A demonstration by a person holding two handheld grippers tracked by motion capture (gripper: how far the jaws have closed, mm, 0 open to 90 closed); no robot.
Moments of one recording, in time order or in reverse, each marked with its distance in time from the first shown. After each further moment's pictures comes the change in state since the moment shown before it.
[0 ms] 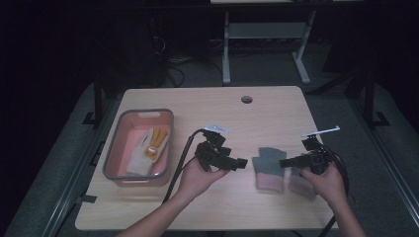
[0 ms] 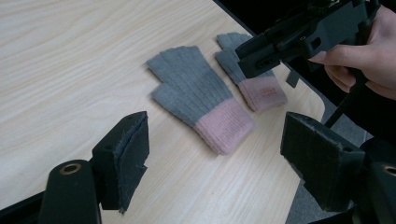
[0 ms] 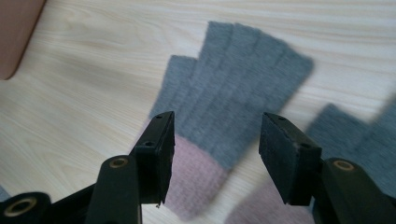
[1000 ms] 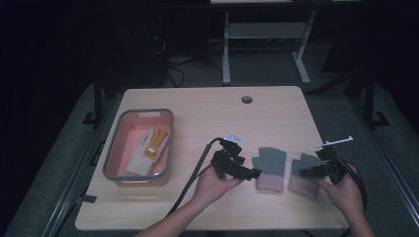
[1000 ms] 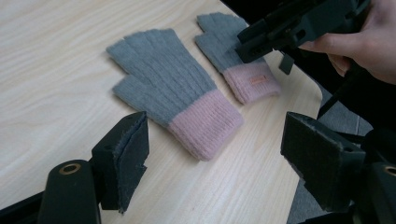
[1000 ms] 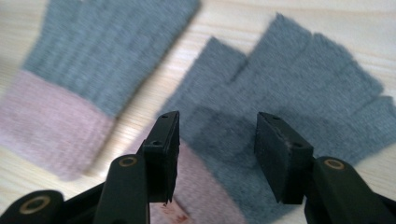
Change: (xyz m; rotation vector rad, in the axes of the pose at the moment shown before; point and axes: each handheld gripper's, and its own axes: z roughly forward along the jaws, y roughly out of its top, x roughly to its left) left arm -0.016 -0.010 0.044 0.048 -0.040 0.032; right arm -0.040 -0.031 -0.006 0.049 -0.226 -0.004
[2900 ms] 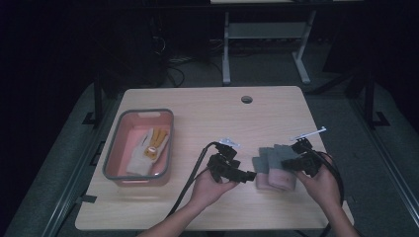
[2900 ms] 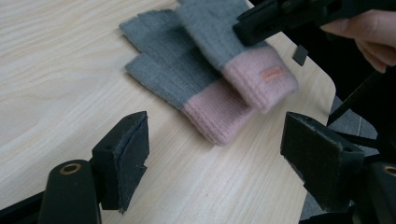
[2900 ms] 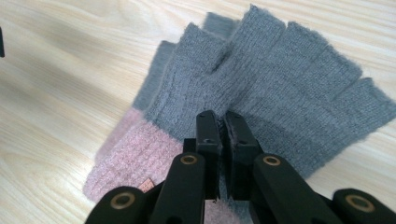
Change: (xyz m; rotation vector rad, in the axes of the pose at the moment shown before) left arm 0.014 -0.016 0.001 0.006 0.015 -0.039; right arm 0.075 0.031 -0.004 -0.032 0.031 -0.142
